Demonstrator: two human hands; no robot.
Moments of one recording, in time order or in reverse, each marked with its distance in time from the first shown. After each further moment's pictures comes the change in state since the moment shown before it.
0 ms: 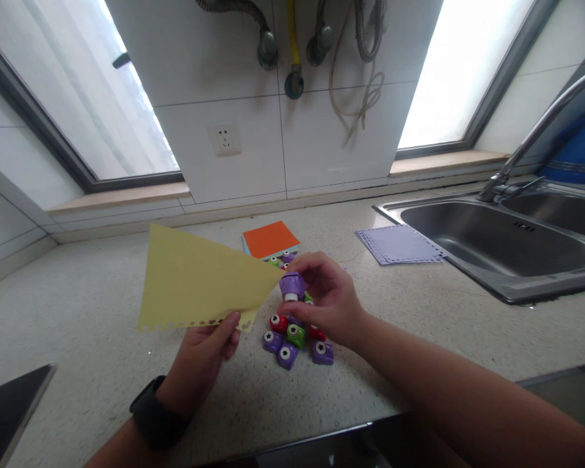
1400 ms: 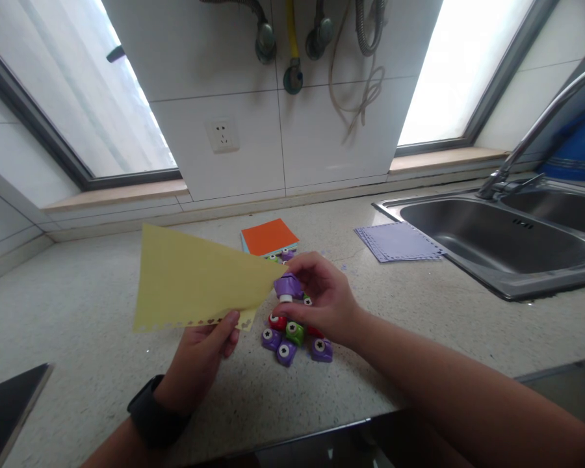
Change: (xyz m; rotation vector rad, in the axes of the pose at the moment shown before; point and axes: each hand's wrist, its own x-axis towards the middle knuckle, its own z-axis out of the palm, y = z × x) left_hand -0.003 0.005 0.002 0.031 0.003 0.006; right_hand -0.002 0.004 0.000 -0.001 -0.037 0.072
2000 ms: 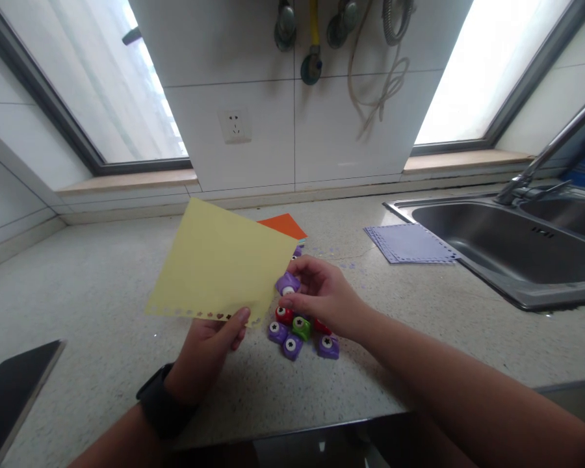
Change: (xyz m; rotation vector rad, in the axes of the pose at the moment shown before) left_hand -0.005 -0.001 -0.002 0.126 -0.011 0.056; right_hand 0.003 0.004 0.003 0.164 -0.067 0.471
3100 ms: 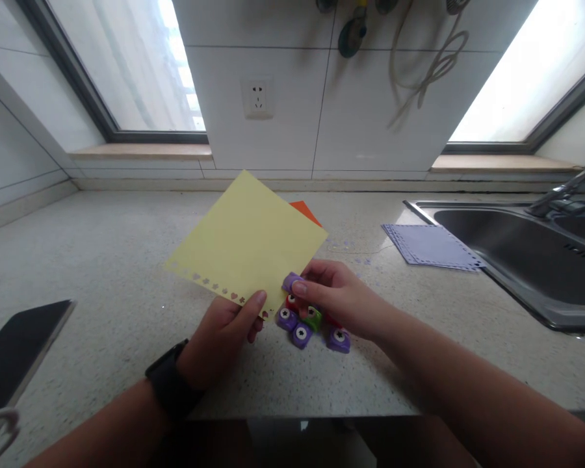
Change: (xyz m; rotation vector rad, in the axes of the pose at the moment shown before) left_hand -0.009 0.011 0.008 0.206 -0.080 0.044; right_hand -0.003 -0.009 0.003 -0.009 -0.151 0.272
